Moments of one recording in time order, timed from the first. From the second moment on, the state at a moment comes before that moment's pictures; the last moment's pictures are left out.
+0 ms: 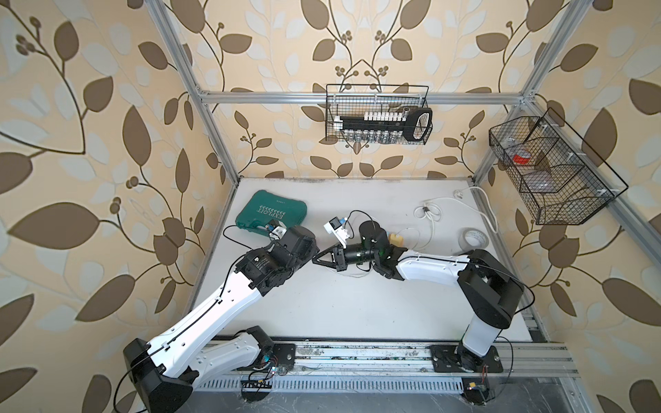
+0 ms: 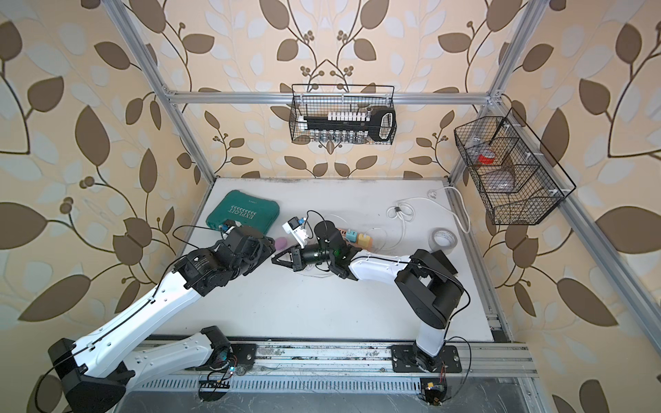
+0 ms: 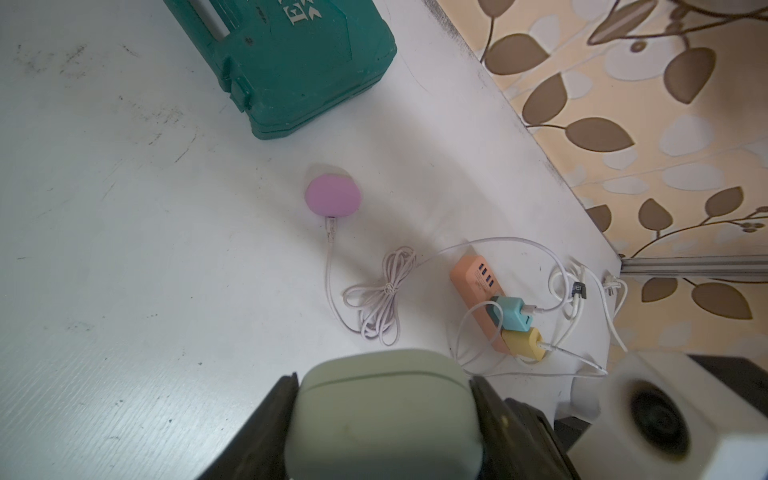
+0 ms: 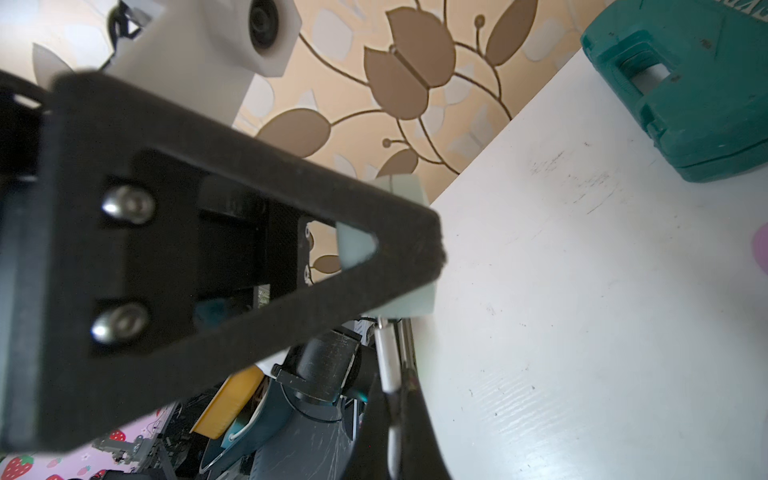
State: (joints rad) left arm -0.68 1.01 1.02 -0.86 -0.34 -1.26; right arm 0.83 1.78 1.03 0.54 -0.73 0.73
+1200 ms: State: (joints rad) left arm -0.68 1.04 1.03 -0.84 -0.23 -1.23; right arm 0.82 1.66 0.96 0.44 -0.67 0.79
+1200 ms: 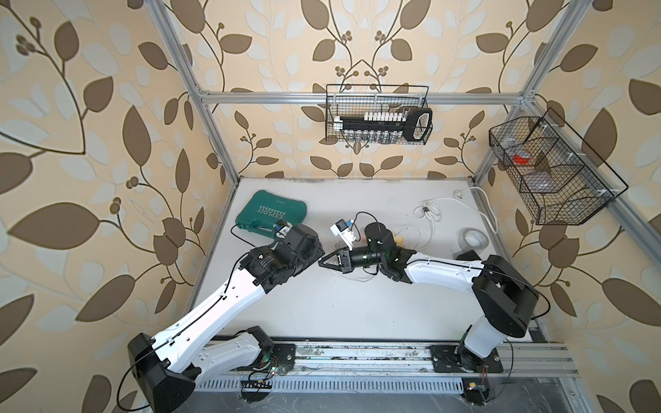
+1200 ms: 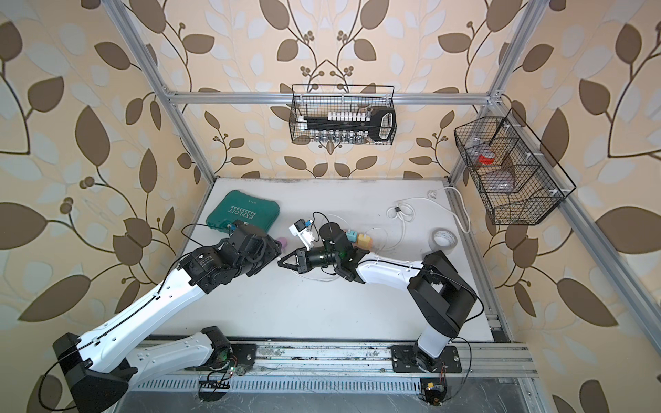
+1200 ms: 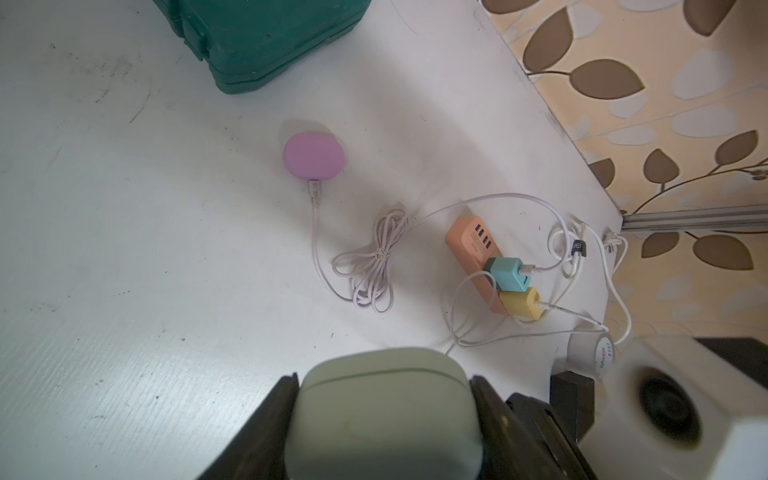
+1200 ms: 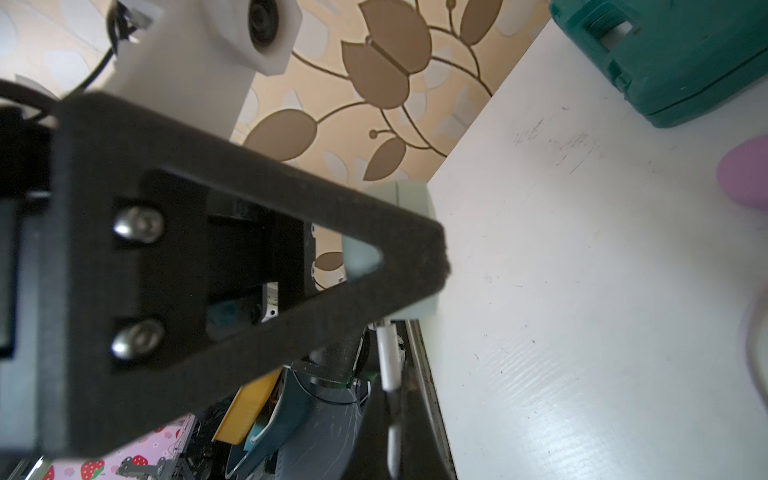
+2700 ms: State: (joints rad) left arm -0.68 1.04 1.03 -0.86 -0.31 -1.23; right arm 0.93 1.64 1.12 0.11 -0.37 0.87
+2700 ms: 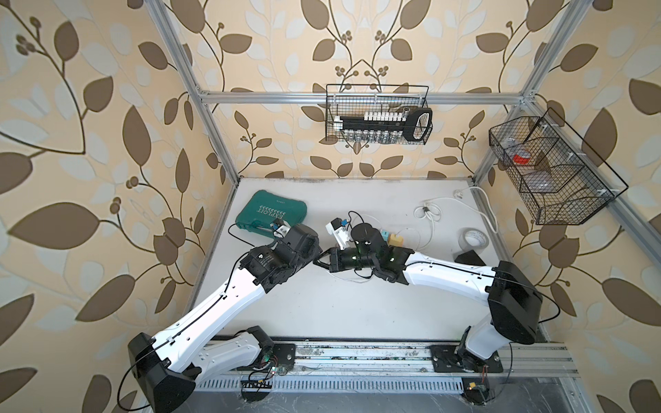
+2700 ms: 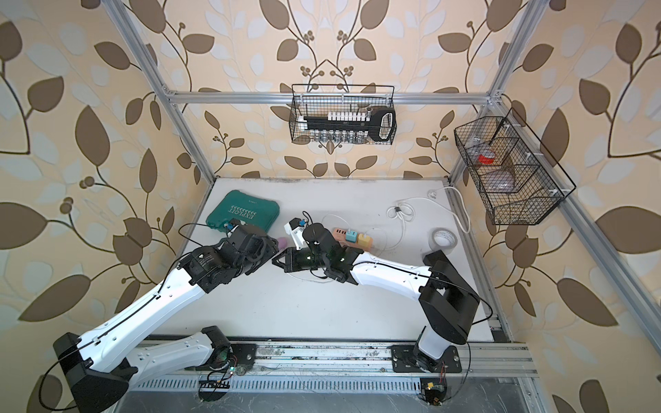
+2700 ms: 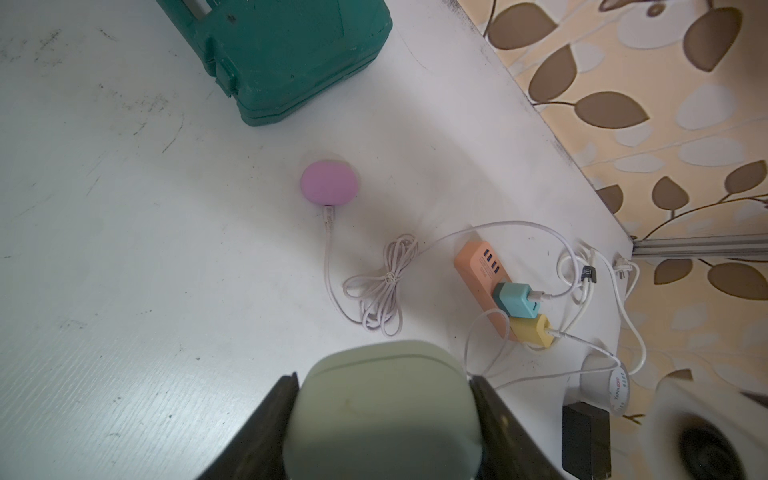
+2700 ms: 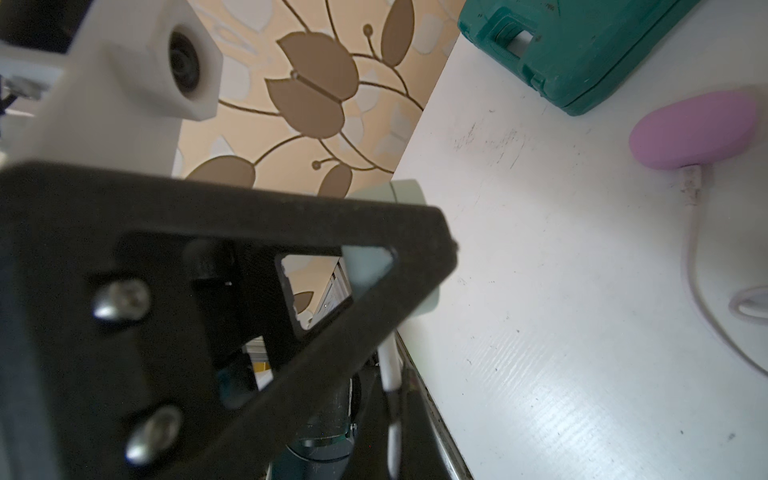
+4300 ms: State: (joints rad) left arm -0.53 1.37 0.92 -1.00 -0.25 -1.15; right arm 0.91 0.95 0.63 -0.07 -0.04 0.69
